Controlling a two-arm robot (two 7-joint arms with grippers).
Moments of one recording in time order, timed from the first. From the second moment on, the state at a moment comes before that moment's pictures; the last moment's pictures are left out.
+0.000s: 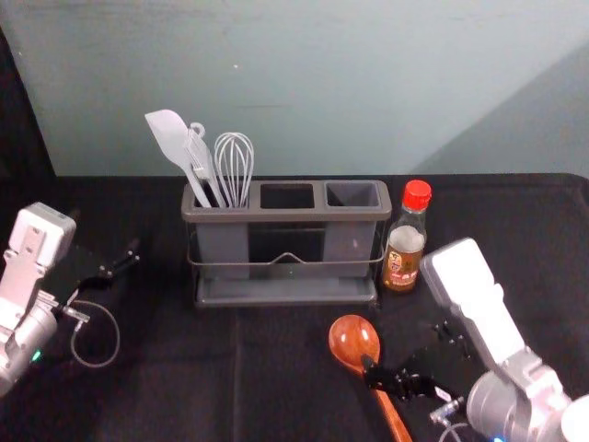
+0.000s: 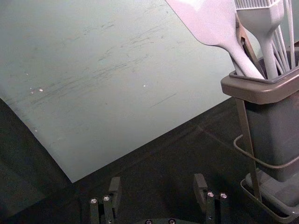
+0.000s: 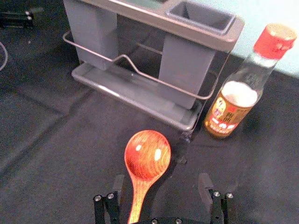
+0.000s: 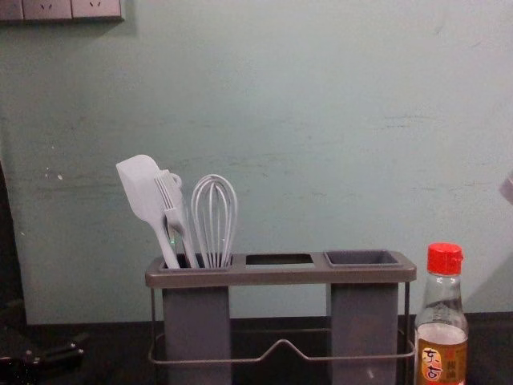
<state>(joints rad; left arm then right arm) -0.20 0.60 0.45 -1.41 -0.25 -0.12 0.03 -0.18 0.34 -0.26 -2.05 0.01 0.70 0.18</state>
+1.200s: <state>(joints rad) -0.20 0.60 0.45 -1.41 -0.25 -0.12 0.03 0.19 0.17 -0.33 -1.71 -0.04 1.02 0.31</state>
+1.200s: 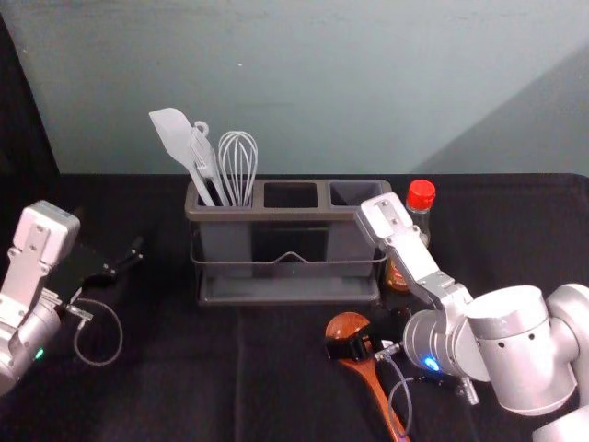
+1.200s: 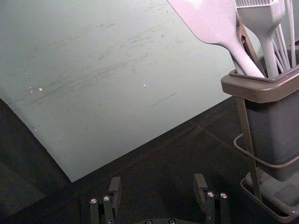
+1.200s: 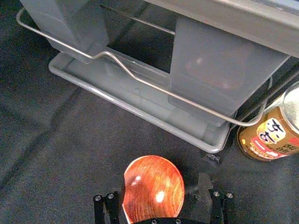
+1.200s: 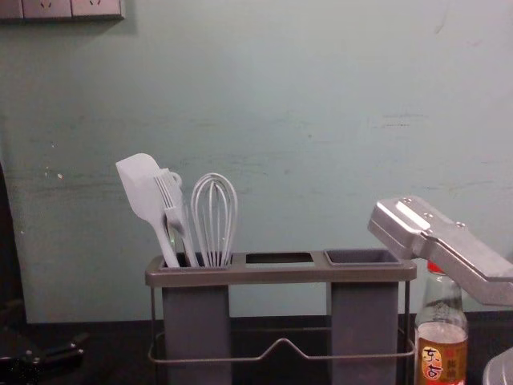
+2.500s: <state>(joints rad) -0.20 0.60 0.45 -1.41 -0.25 -0.12 0.03 0.19 0.12 -0.32 -1.68 -0.16 1.02 0.37</state>
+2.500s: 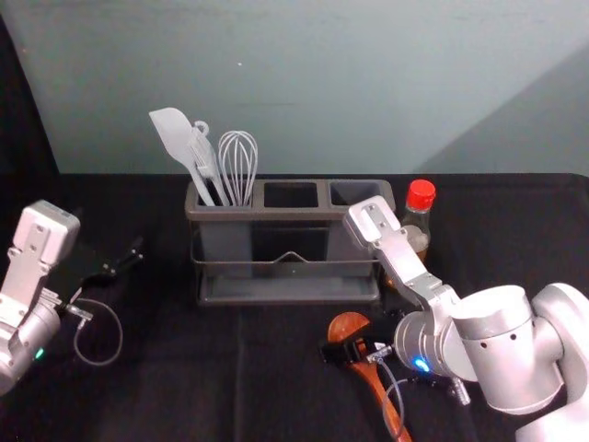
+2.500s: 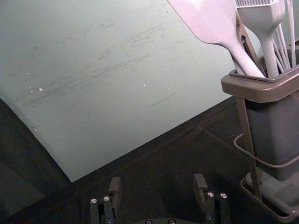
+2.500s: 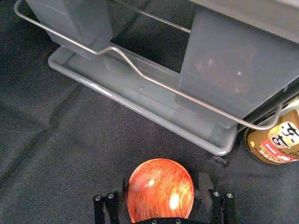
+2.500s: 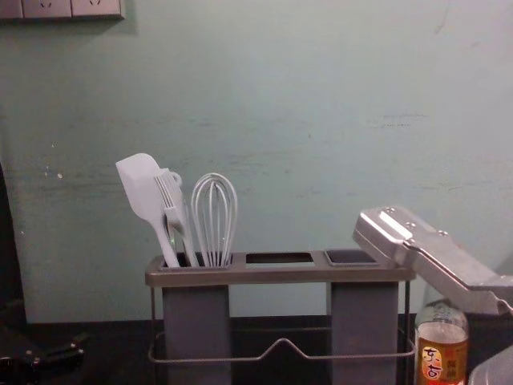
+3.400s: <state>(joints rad) -0.20 0.60 0.45 -1.41 -0.25 -0.12 0.03 -0.03 0.22 -0.22 -2.09 -0.11 0.84 0.53</state>
